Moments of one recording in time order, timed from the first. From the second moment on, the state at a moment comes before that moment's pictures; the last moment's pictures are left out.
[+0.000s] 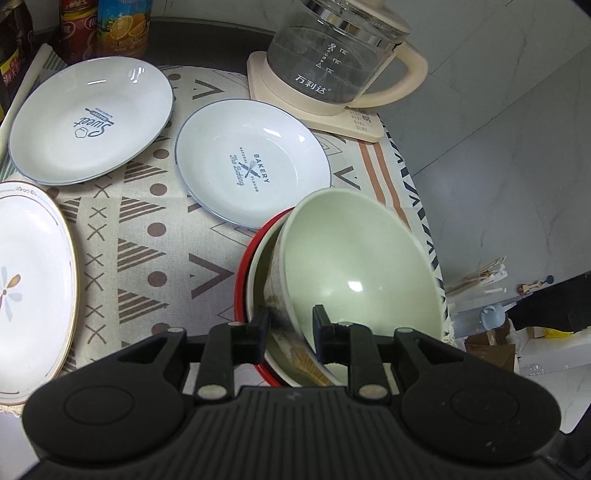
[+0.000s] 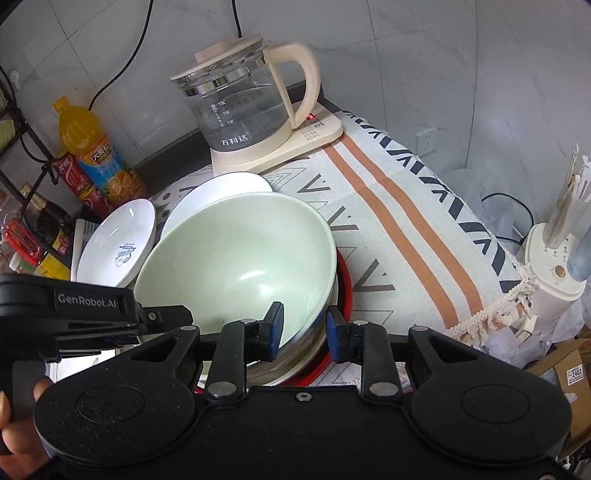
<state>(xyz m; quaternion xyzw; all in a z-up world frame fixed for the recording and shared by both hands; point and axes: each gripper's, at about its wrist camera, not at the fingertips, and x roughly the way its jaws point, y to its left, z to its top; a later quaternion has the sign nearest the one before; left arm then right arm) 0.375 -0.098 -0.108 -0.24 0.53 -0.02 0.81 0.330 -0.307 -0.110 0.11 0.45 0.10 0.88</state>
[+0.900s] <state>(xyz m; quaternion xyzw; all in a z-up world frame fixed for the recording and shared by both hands) 0.301 -0.010 -0.080 -0.23 0.47 0.01 0.85 0.287 -0.266 -0.075 0.11 0.39 0.11 0.91</state>
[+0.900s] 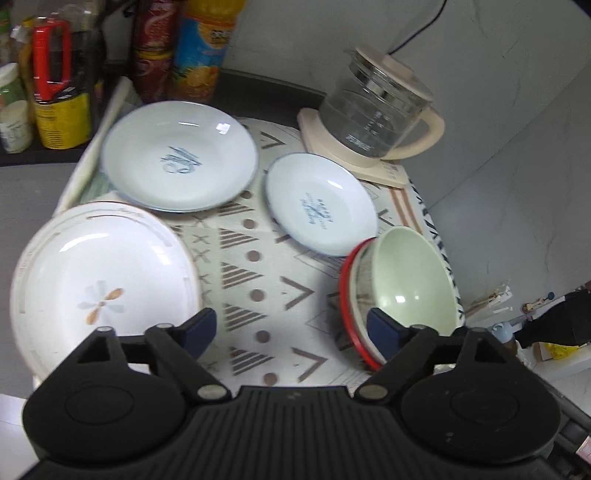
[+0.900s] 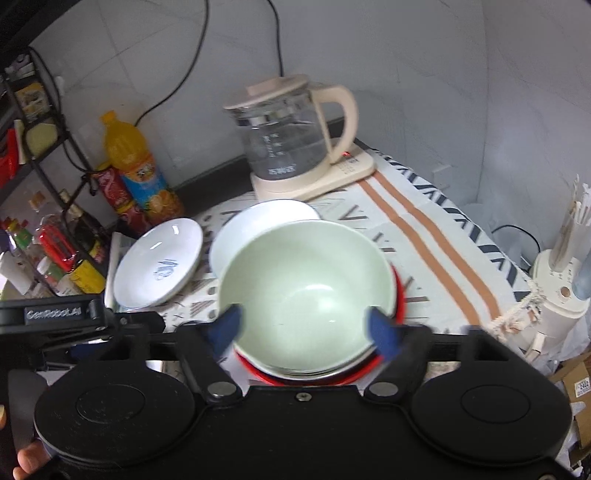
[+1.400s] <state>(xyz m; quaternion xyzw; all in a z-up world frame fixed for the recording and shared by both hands) 0.248 0.064 -0.072 -0.24 0.44 0.08 0.86 0.274 -0.199 -0.073 0.08 0.39 0.16 0.90</state>
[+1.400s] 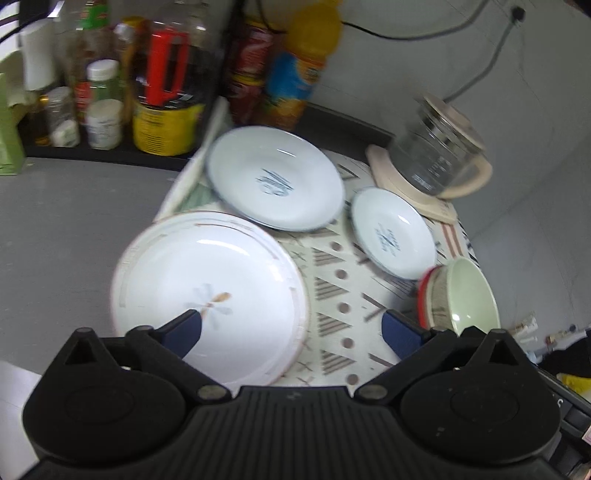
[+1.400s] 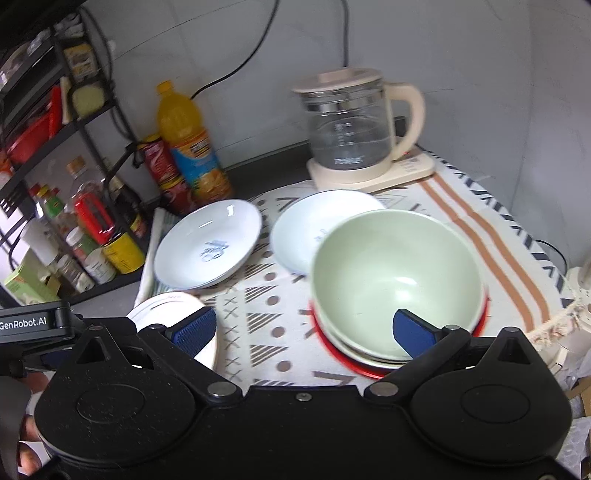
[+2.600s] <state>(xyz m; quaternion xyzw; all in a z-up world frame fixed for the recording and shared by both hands) 0.213 0.146 -0.077 -0.27 0.44 0.18 0.84 0.267 -0.101 -0.081 0.01 0.41 0.25 0.87</state>
